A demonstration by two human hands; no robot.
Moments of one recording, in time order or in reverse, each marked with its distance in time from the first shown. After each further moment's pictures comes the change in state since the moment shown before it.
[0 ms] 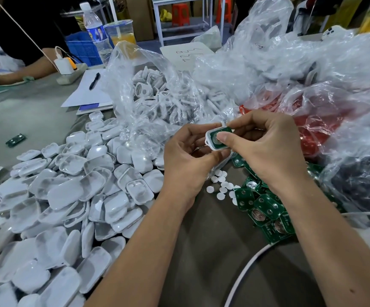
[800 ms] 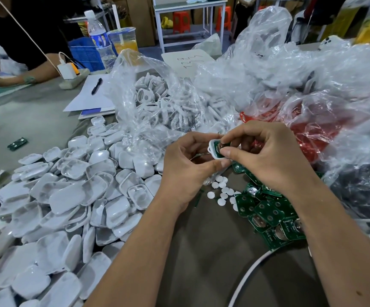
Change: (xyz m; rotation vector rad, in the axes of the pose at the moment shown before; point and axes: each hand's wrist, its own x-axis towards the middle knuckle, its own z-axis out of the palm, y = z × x) left_hand 0.005 0.000 -0.012 0.051 -0.109 -0.011; right_hand 0.004 0.001 -0.014 -0.151 -0.231 -0.151
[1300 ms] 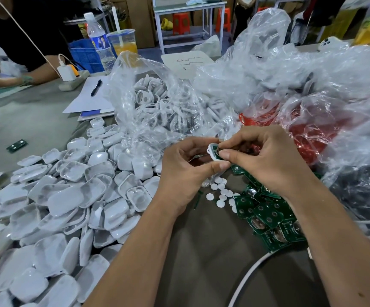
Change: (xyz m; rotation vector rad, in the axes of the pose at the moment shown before) left_hand 0.000 -0.003 -0.002 0.016 -0.007 -0.001; right_hand 0.001 0.003 0.001 0.095 -0.044 0.055
